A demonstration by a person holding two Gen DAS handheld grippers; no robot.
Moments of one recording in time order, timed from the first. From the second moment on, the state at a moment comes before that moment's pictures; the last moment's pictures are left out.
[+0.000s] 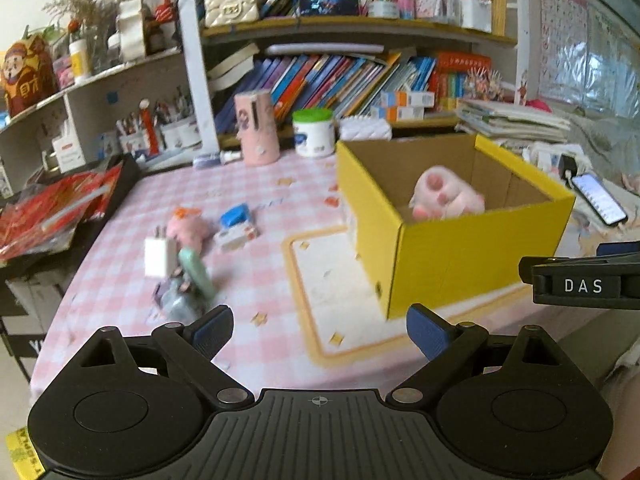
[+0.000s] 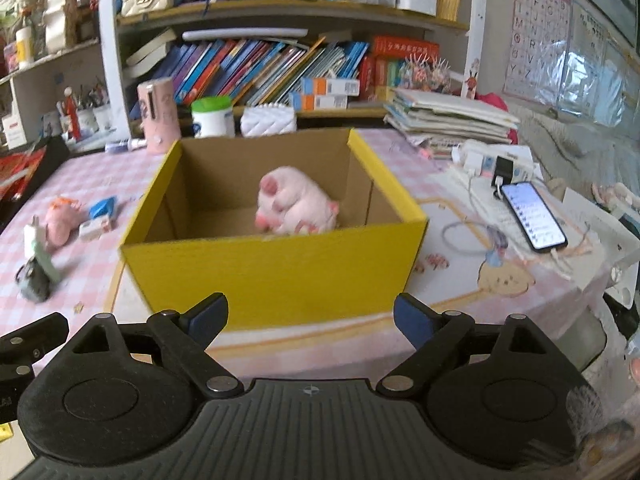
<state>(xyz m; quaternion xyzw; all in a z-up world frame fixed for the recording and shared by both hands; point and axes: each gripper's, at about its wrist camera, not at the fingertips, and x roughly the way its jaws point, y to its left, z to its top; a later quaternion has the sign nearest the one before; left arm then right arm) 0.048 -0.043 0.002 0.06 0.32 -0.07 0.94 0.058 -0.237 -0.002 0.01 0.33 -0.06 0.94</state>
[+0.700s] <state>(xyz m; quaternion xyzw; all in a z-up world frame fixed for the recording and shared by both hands) 0.007 0.017 -0.022 0.06 0.37 -0.04 0.92 0.024 -0.160 -0.039 0.00 0.40 -0.01 0.92</state>
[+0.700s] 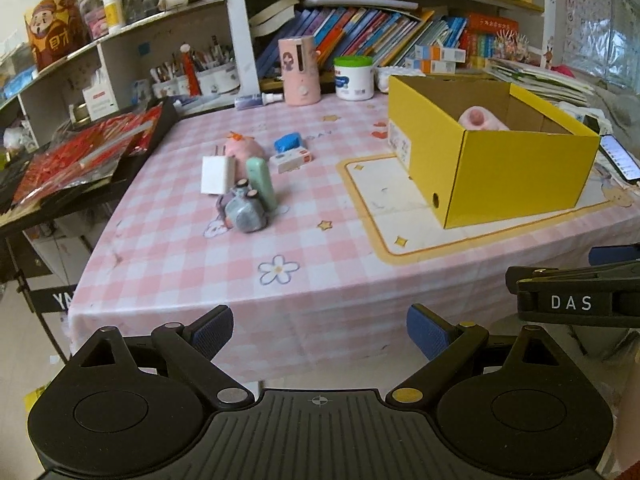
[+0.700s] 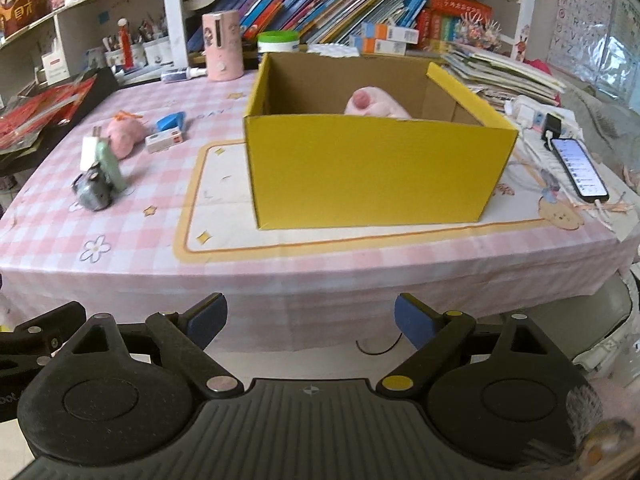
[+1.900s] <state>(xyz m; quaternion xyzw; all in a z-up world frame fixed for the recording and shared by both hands) 0.004 0.065 -0.017 0.05 0.36 -0.02 0.93 0.028 -0.103 -0.034 -0.02 0.40 0.04 0.92</state>
